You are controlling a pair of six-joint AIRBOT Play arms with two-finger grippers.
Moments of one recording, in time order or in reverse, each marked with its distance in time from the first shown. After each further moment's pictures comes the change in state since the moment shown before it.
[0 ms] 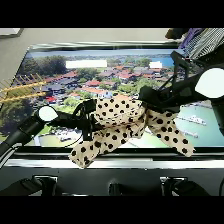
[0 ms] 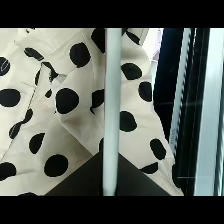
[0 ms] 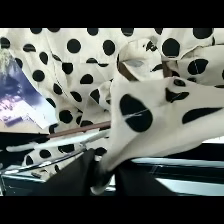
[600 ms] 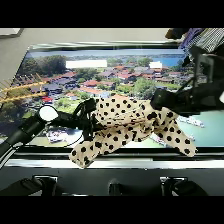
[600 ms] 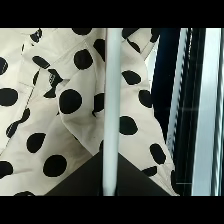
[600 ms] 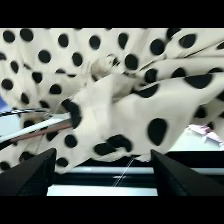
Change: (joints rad) left arm -0.002 -0.007 0.000 -0.029 0.004 0.008; right arm -0.014 0.124 0.001 -0.203 0.056 -0.054
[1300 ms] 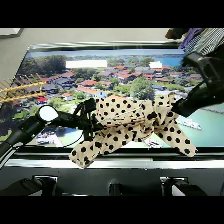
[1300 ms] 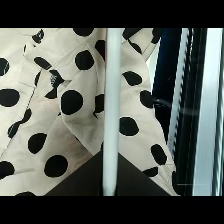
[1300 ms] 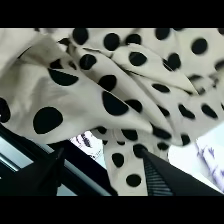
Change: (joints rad) left arm 0.000 0.000 0.000 -0.001 0.004 0.000; right arm -0.428 -0.137 -0.023 0.285 0.098 -1.231
